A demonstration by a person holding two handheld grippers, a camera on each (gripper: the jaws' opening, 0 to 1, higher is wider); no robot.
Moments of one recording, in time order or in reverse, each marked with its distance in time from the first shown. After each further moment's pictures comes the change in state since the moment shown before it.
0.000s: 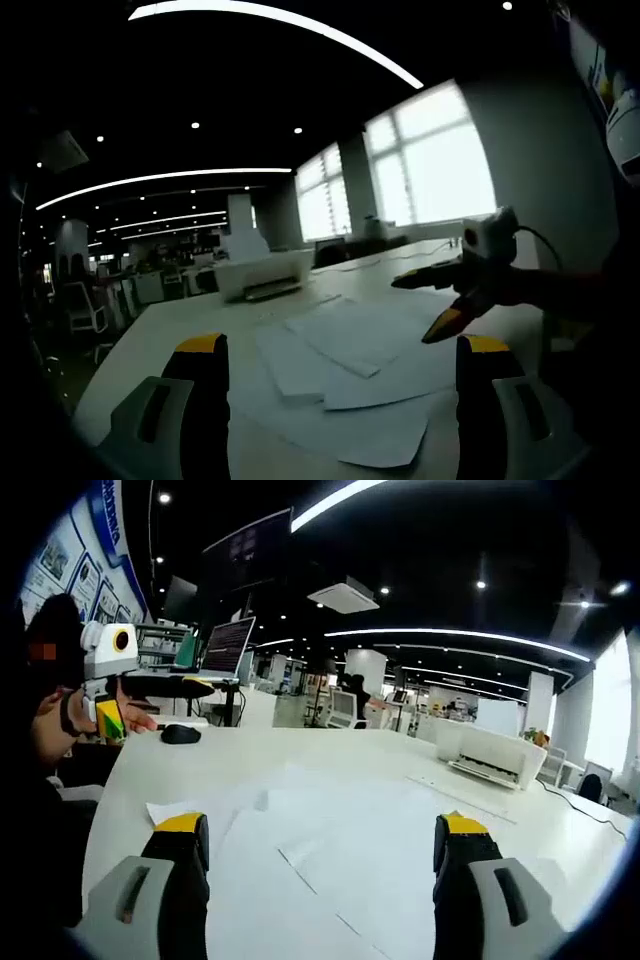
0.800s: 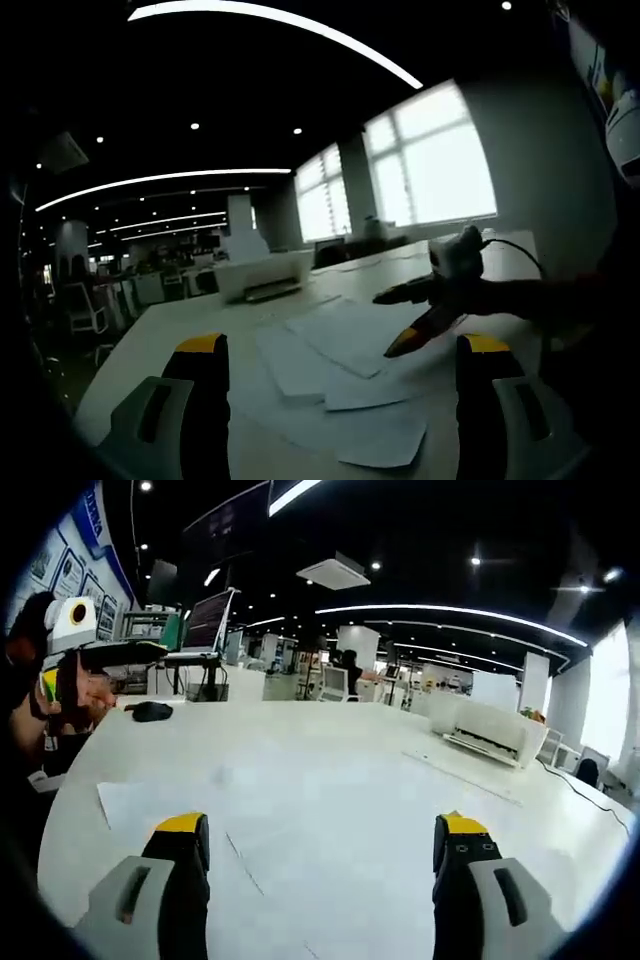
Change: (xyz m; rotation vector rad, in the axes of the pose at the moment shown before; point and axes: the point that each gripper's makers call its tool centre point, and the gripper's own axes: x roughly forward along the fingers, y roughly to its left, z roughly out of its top) left arm 0.000 0.000 0.002 0.005 0.000 -0.002; right arm 0.042 -0.032 -0.041 0.011 0.120 -0.043
